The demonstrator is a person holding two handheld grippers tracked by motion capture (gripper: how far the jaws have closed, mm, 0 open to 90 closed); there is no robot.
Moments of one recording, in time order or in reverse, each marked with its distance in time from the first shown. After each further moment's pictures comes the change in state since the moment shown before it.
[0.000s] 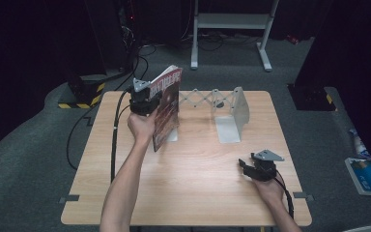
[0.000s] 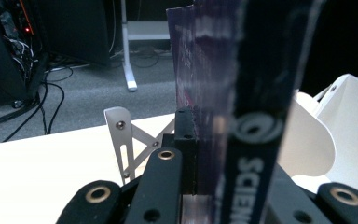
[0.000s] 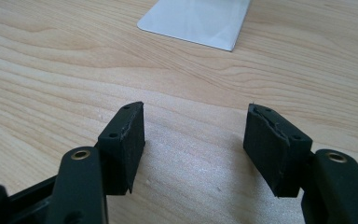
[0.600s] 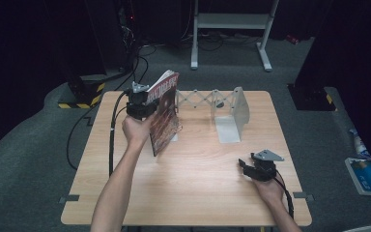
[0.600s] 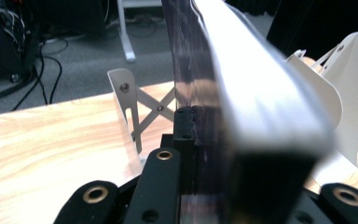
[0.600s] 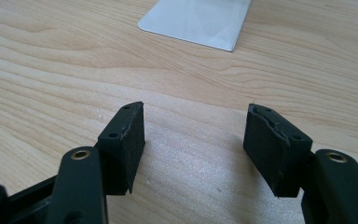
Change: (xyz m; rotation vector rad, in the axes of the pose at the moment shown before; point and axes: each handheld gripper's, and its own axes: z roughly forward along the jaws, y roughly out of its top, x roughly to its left) left arm 0.006 -0.003 -0.010 0.145 -0.008 0.022; right arm 0.000 0.000 0.000 0.000 0.000 0.000
